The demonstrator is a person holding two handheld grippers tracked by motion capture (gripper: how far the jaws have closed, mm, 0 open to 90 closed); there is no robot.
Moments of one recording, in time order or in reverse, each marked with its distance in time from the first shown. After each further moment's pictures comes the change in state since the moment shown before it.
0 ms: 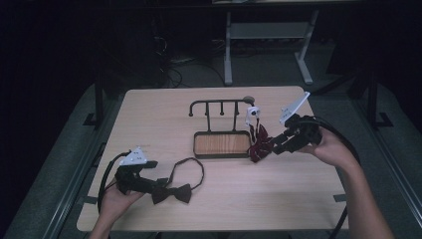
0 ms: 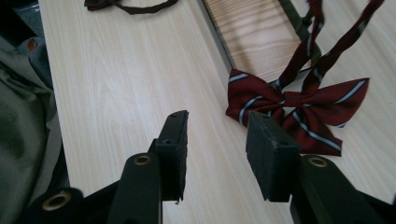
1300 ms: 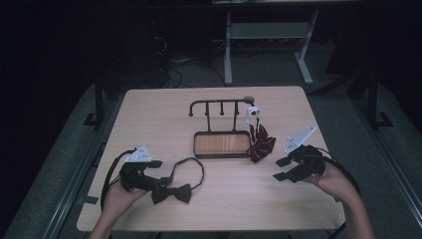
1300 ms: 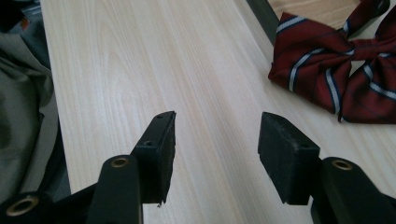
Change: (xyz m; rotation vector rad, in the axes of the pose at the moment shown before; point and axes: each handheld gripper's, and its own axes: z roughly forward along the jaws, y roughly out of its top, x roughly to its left) left arm -0.001 0.011 0.008 0.037 -0.032 0.016; right arm 0.038 -0.058 0.037 -0.043 -0.022 0.018
